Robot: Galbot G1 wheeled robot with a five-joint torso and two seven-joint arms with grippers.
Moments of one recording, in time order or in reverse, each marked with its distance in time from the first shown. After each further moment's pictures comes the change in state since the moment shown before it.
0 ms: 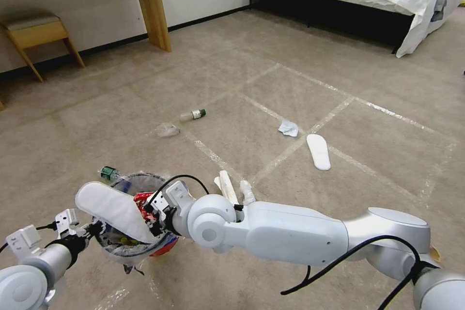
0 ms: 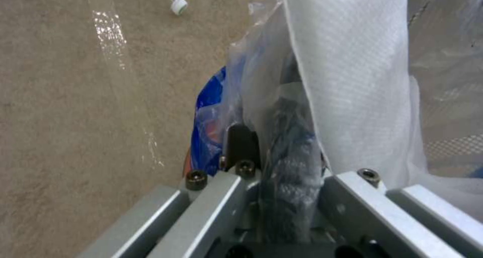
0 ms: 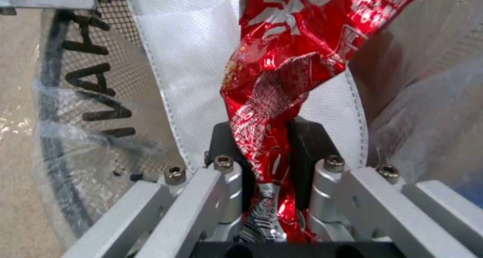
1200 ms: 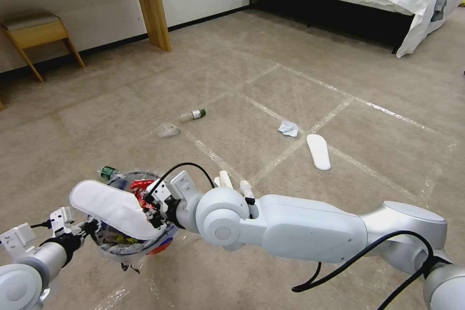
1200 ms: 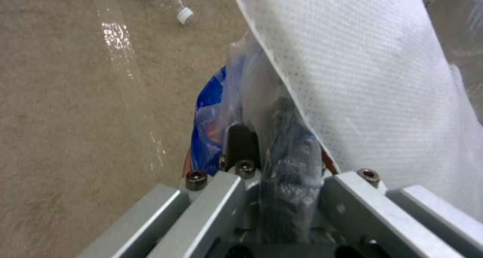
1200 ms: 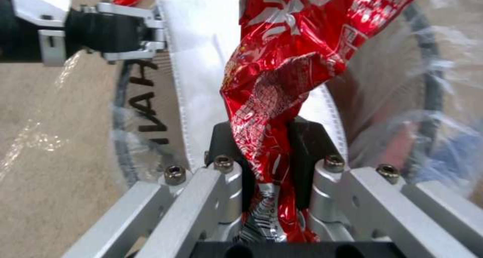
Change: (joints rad) left arm -0.006 0.024 -0.014 0.004 -0.007 0.000 -0.006; right arm 0.043 -0.057 0.036 0.155 0.011 0.004 0.041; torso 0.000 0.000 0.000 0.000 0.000
